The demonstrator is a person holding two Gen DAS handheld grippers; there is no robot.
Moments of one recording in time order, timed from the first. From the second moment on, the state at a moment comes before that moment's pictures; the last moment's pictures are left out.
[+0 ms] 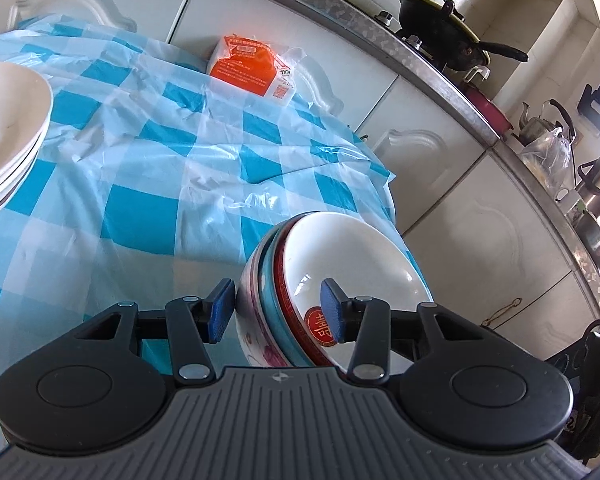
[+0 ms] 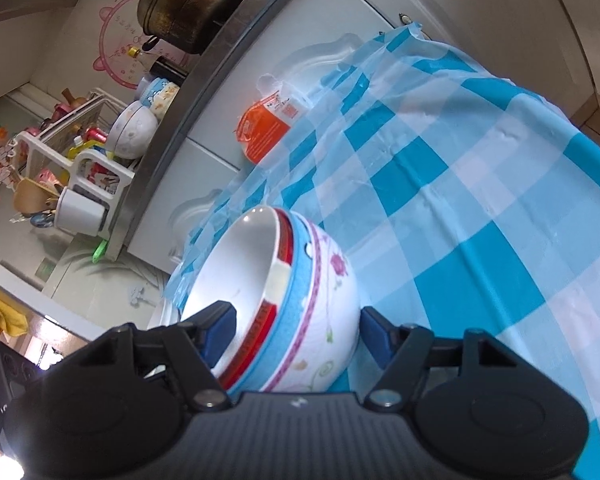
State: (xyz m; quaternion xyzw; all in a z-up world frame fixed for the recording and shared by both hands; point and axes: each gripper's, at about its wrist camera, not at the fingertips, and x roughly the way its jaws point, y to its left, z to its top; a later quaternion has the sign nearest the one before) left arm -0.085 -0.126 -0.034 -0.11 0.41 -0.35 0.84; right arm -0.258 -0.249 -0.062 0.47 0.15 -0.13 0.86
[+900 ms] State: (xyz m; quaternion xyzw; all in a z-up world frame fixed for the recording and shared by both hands) left arm -0.005 -0.185 -0.037 -0.10 0.39 -0.34 0.85; right arm -0.181 -0.326 -0.060 0.45 0.12 -0.14 0.87
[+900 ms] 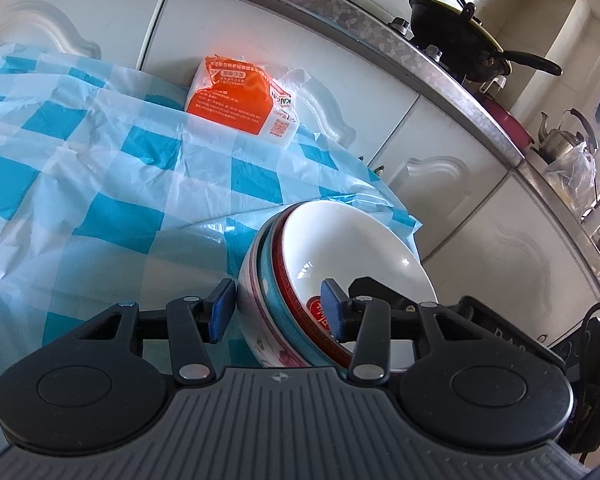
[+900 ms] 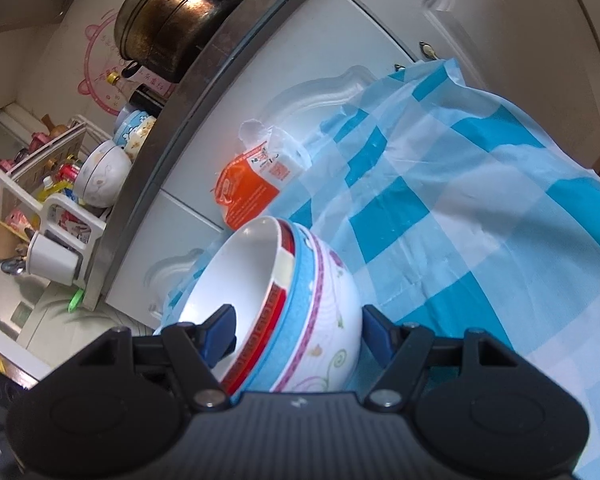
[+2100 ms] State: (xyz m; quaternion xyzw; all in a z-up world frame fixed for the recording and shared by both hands) left arm -0.103 -0.077 -0.009 -0.01 0.33 -0.23 0.91; right arm -0.256 -0.214 -0.008 0.30 0.11 -0.19 0.93
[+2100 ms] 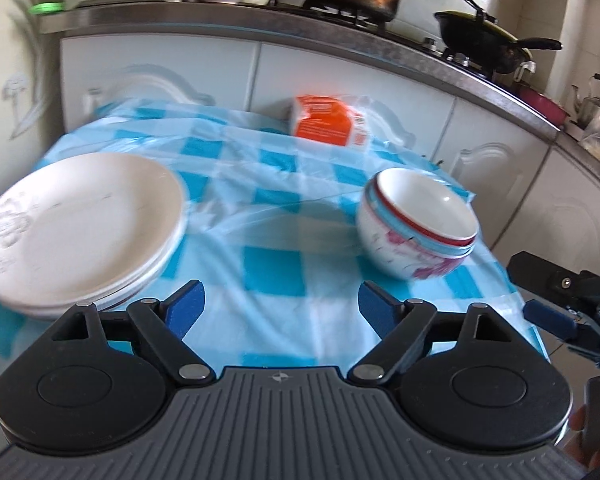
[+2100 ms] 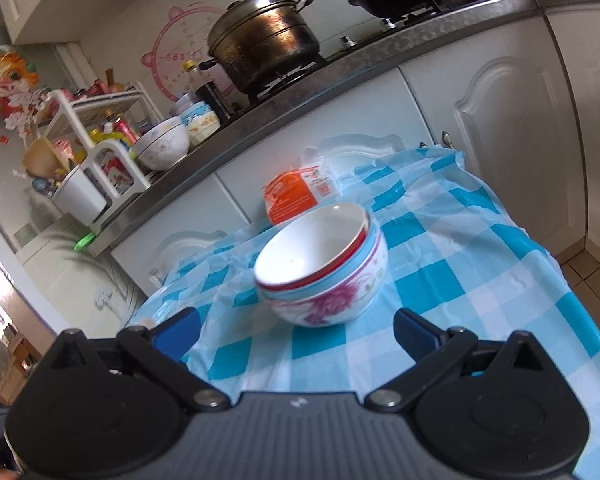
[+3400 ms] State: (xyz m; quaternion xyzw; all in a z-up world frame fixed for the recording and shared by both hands) left arm -0.162 0.049 0.005 -0.02 0.30 -0.09 0.95; right arm -0.228 -0.089 0.015 0.12 0.15 -0.21 0.96
